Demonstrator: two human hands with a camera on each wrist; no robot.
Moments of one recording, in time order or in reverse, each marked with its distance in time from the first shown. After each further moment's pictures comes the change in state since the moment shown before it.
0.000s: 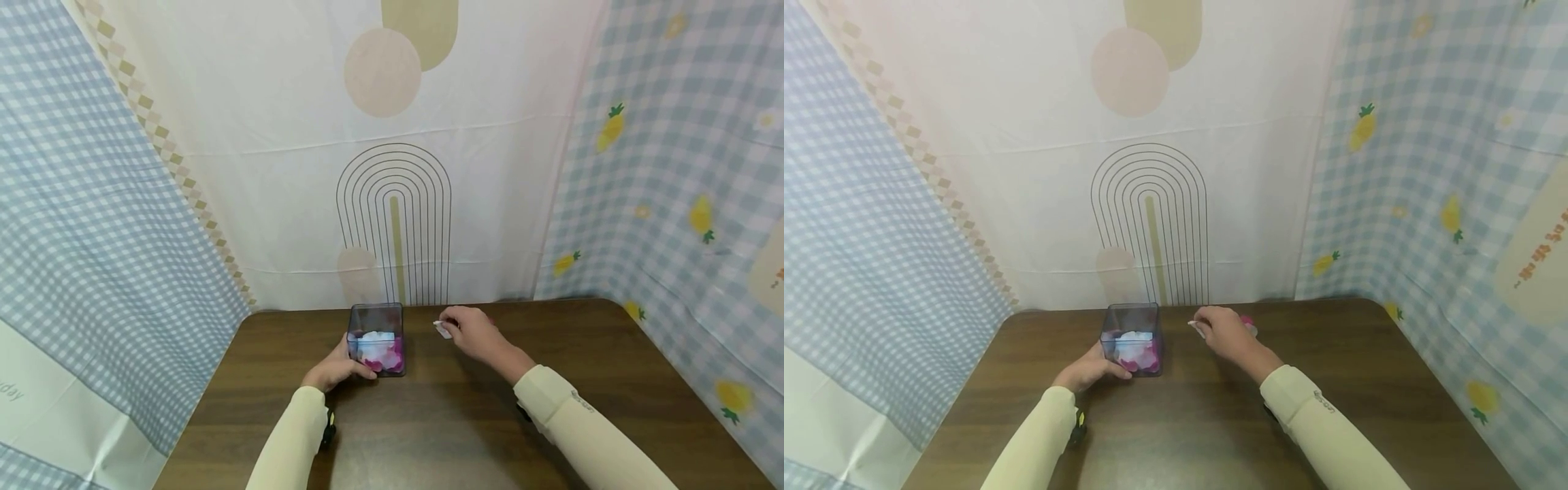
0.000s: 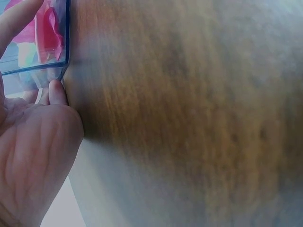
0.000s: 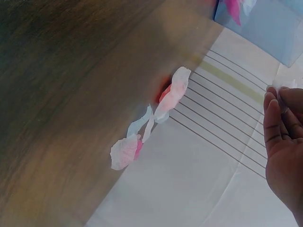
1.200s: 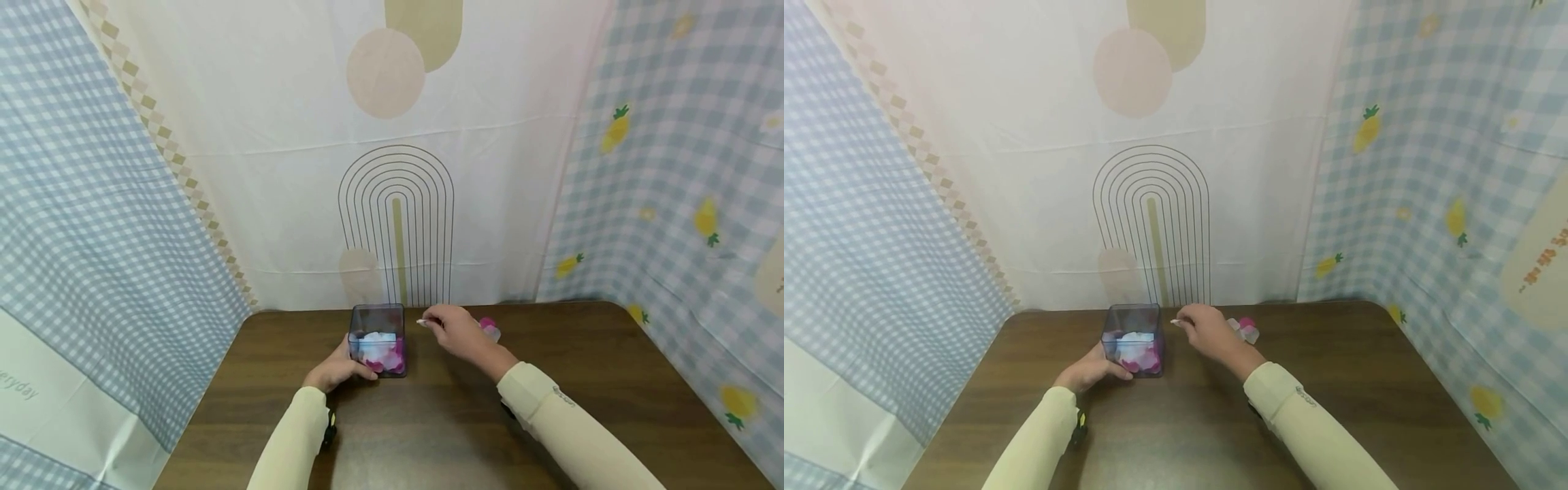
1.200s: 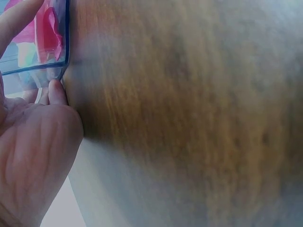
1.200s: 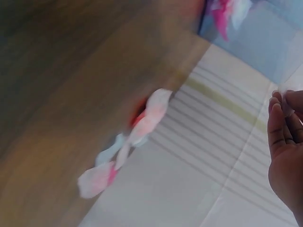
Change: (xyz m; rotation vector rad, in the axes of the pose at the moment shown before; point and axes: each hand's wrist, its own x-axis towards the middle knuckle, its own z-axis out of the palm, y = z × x) left_hand 0.004 0.002 0.001 0.001 0.026 -0.001; right_hand 0.019 -0.019 0.013 0.052 0.028 -0.127
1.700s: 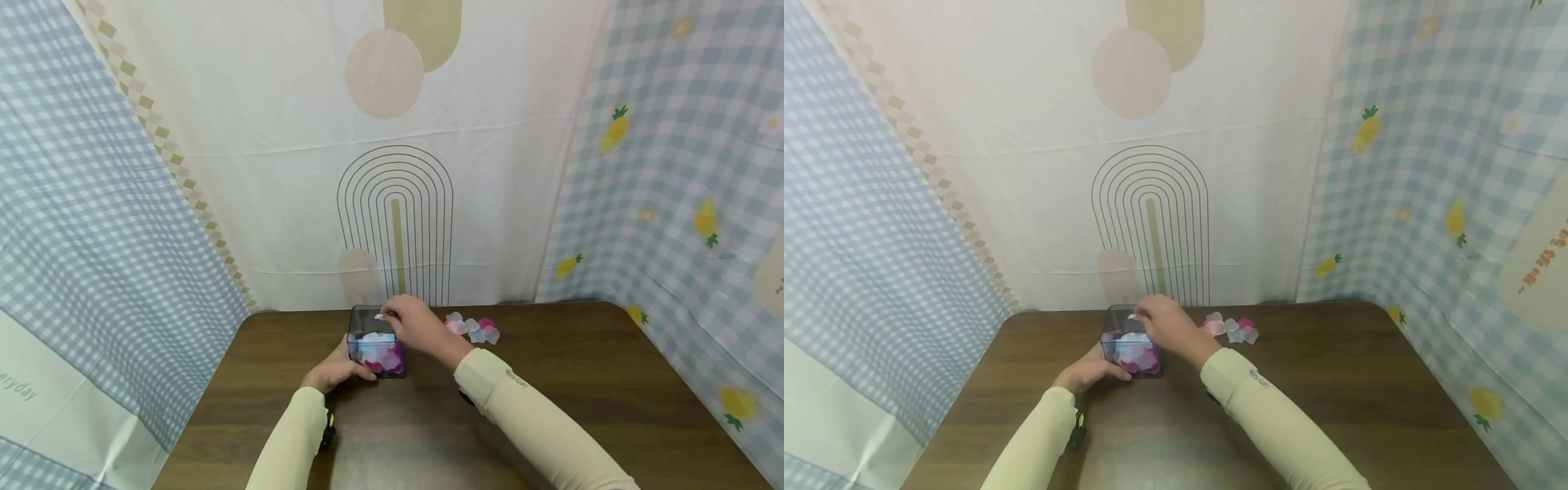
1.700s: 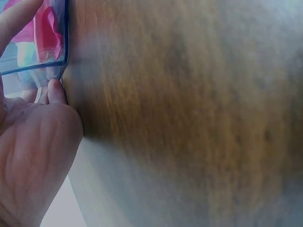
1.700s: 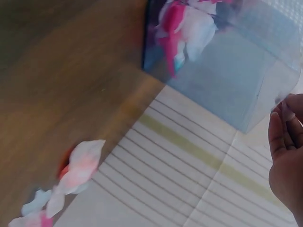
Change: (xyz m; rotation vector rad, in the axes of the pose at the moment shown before) left_hand 0.002 -0.001 0.000 0.011 -0.017 0.026; right_hand 0.052 -0.050 0.028 -0.028 -0.060 -0.102
